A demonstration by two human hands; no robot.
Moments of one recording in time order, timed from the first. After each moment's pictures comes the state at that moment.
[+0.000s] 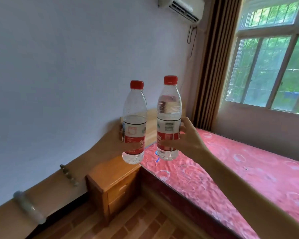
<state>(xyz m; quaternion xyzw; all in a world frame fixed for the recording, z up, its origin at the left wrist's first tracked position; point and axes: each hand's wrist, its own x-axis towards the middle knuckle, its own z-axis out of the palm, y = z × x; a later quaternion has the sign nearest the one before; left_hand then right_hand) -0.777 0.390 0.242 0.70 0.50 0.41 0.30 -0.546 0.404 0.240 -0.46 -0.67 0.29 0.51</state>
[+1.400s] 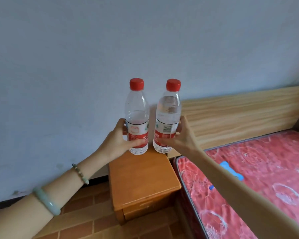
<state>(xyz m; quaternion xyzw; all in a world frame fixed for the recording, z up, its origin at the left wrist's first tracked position) -0.920 0.938 0.092 0.49 0.72 0.45 0.23 -0.740 1.063 0.086 -0.33 -0.76 0.45 0.33</state>
